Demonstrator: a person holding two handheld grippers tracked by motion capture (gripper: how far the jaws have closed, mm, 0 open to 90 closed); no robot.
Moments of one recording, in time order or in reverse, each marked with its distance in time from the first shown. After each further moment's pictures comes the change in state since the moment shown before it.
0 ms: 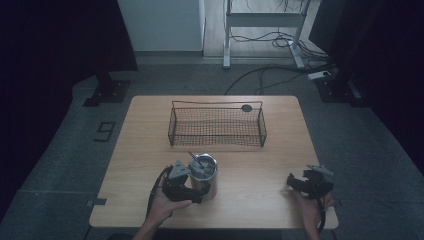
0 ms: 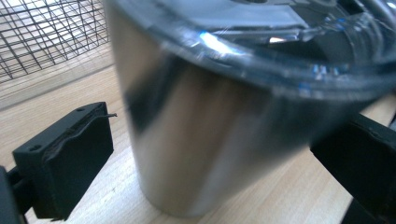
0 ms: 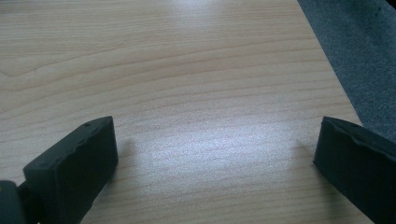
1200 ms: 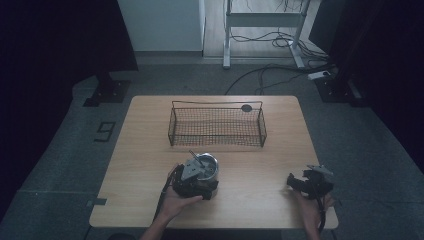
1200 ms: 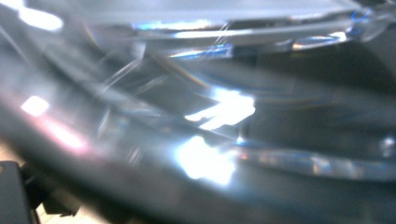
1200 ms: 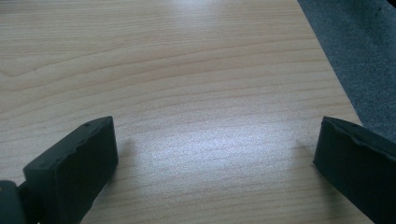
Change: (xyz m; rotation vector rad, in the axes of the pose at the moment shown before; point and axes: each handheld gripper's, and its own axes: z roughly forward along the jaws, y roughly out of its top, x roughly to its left) left arm -0.004 -0.002 0.029 -0.061 0.044 0.077; right arm 0.000 0.000 0.000 0.000 0.000 0.000
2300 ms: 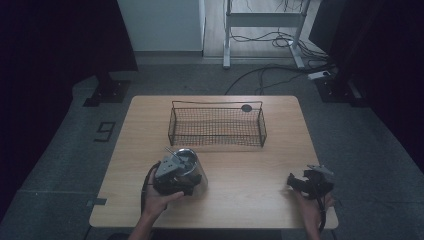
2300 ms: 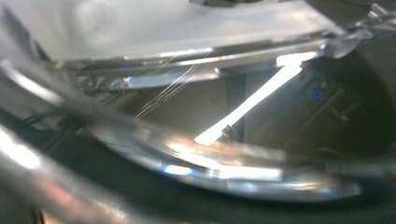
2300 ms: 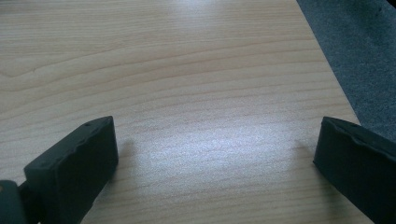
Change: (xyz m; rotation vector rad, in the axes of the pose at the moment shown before) left arm 0.037 -0.004 -0.047 -0.096 0.003 -0.090; right arm -0.001 0.000 0.000 0.000 0.001 0.001
